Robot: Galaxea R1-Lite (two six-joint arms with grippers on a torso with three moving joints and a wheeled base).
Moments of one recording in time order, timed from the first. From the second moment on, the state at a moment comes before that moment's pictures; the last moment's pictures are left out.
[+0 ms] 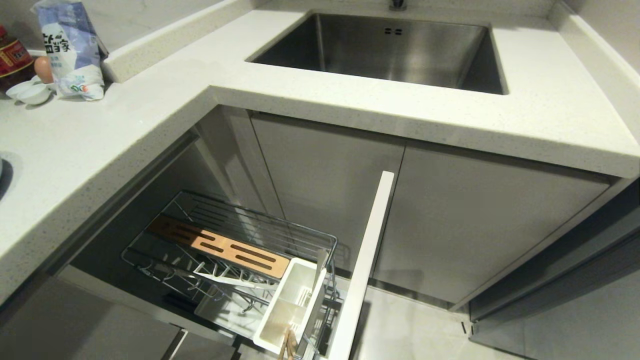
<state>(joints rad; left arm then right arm) 0.01 0.04 -0.12 -0.07 0.05 0.17 0.00 0.00 0.00 -0.07 0.00 0.01</state>
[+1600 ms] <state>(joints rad) 0.01 0.00 0.00 -0.02 -0.03 0.11 0.00 0.00 0.00 -0.07 0.00 0.01</state>
